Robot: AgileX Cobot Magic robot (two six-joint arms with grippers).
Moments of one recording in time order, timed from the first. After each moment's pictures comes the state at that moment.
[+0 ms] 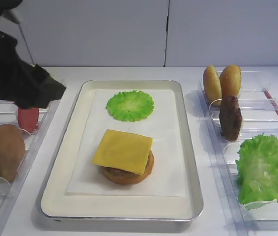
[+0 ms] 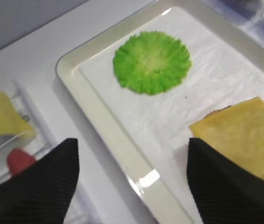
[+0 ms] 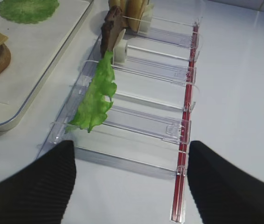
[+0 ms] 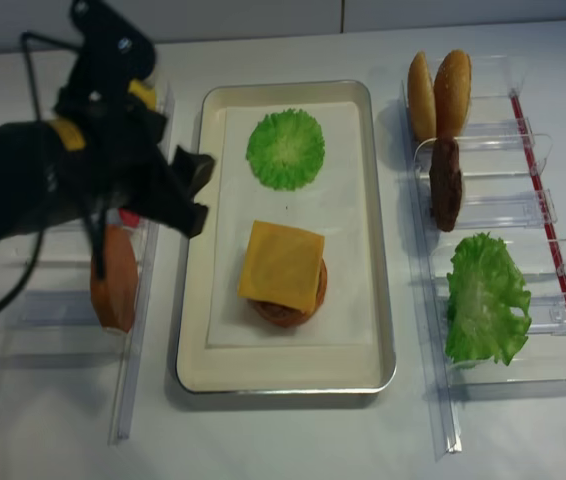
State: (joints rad) left arm -0.41 1.18 -0.86 -0.18 0.45 0.40; right arm 0.00 -0.02 -0.48 0.21 1.15 -0.27
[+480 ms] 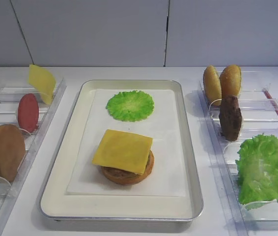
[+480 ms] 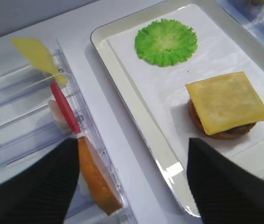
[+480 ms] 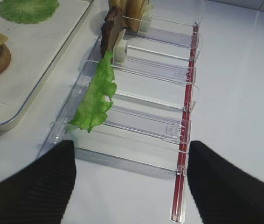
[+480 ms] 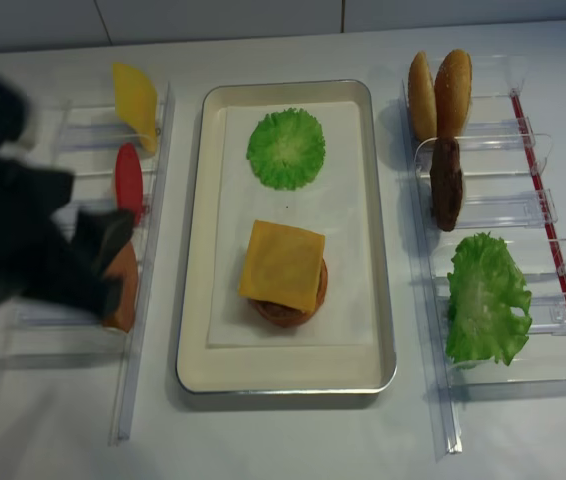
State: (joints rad) left arm -0.41 0.76 -0.74 0.03 0.70 0.07; right arm 0.00 -0.02 -0.48 0.21 1.15 -0.27
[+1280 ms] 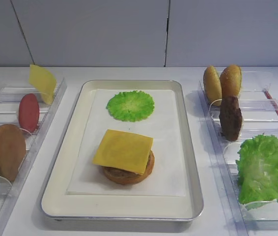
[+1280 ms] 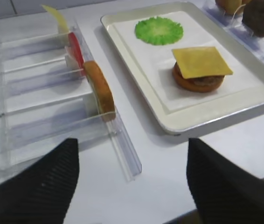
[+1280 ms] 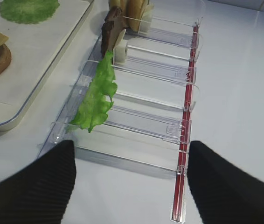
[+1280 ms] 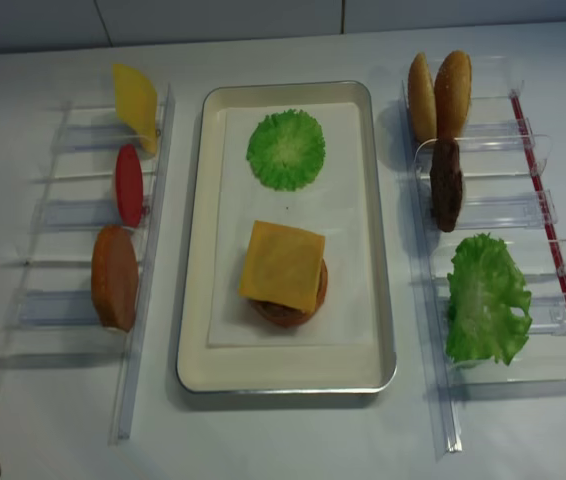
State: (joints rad) left arm -0.41 -0.01 -0.62 0.04 1.18 -0.07; right arm 0.00 -0.02 -0.48 0.21 1.15 -0.27
